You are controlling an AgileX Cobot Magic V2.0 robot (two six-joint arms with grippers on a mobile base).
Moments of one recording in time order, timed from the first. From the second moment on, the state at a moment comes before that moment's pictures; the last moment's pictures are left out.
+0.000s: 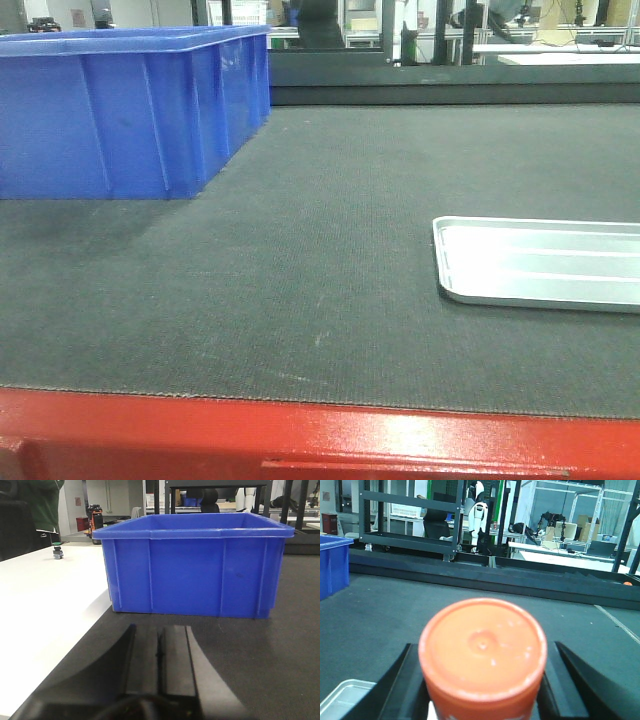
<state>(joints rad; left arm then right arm) 0.03 -0.02 0.04 -0.07 -0.02 0.09 0.10 -0.01 -0.37 -0.45 0.39 0.34</state>
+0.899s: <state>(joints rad) 0.03 -0.02 0.04 -0.07 -0.02 0.09 0.10 0.17 -0.37 -0.46 -0.09 0.35</state>
